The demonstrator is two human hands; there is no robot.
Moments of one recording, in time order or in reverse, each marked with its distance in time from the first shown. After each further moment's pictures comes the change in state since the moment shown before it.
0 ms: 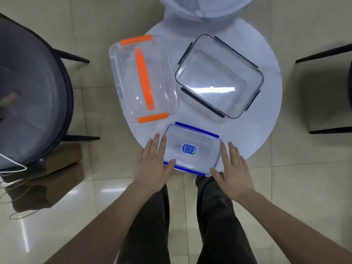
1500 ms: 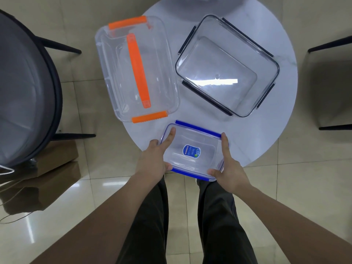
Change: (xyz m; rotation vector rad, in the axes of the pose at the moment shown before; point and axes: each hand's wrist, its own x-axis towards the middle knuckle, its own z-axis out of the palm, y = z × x) left_hand 0.054 -0.013 0.023 -0.074 -0.091 -0.014; right_hand 0.044 -0.008 0.009 0.533 -0.202 0.116
